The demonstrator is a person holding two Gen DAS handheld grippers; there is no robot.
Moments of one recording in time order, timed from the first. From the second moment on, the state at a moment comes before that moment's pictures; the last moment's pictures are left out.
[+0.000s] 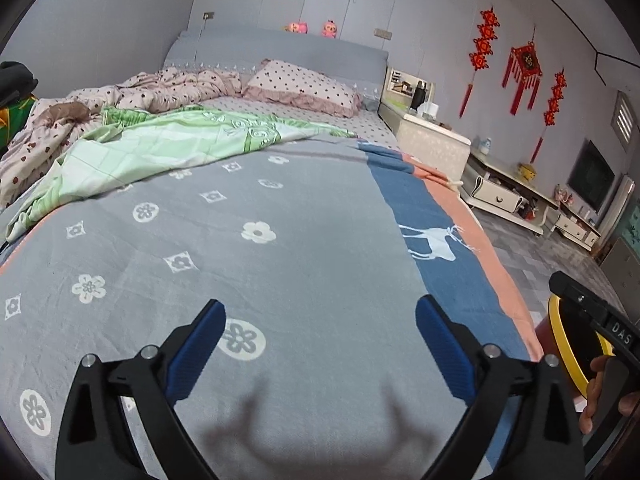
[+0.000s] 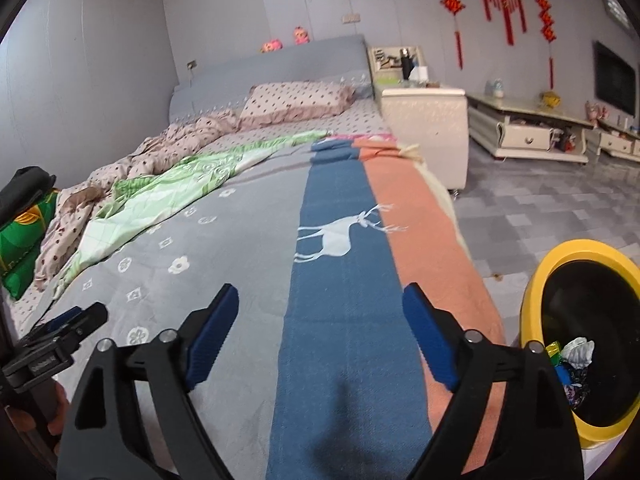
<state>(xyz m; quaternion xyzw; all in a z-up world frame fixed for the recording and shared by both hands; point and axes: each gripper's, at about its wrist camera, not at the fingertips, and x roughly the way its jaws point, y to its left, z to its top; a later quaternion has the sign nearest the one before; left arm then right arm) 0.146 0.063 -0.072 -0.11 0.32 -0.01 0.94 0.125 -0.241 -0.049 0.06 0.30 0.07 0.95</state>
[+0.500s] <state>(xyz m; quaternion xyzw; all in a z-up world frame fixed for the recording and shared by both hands) 0.118 0.046 -0.049 -0.08 0.26 -0.01 0.96 0.098 -0.249 -0.034 0.06 0.22 0.01 0.97</state>
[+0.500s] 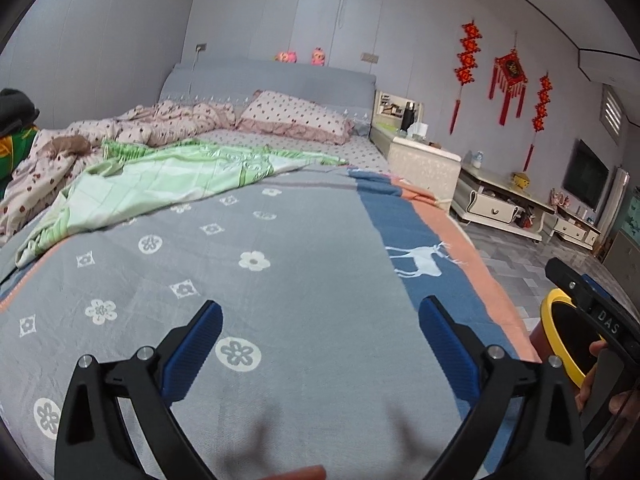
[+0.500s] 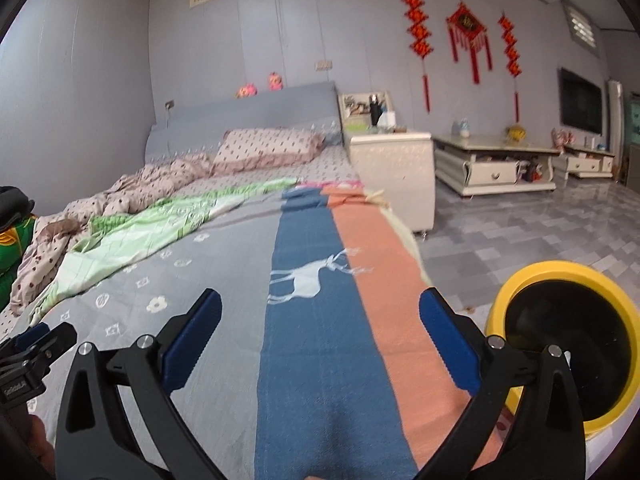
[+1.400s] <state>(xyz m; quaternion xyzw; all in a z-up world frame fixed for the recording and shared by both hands) 0.062 0.028 -0.001 -0.07 0.17 -0.04 0.98 0.033 -0.254 -0.007 0.07 0.15 -0.01 0.99</state>
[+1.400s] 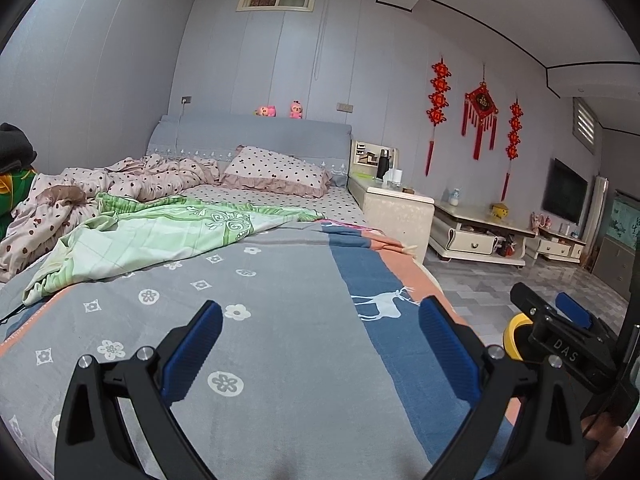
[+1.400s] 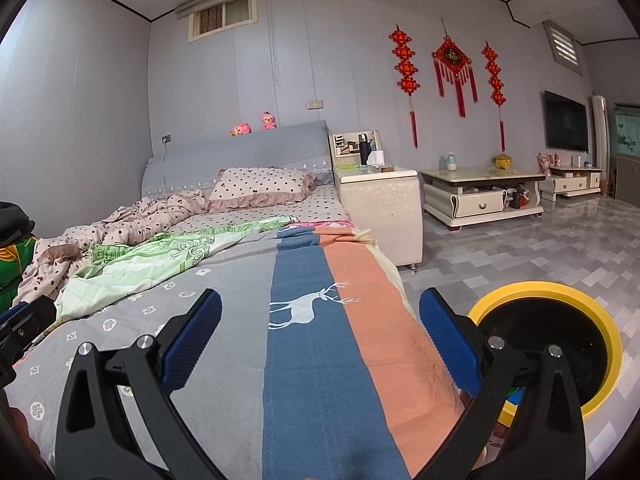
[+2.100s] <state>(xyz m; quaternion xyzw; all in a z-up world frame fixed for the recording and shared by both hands) 0.065 0.029 -0.003 -0.07 0.17 -0.04 0.98 0.039 -0.251 -0.013 0.07 0.16 -0.01 0.98</state>
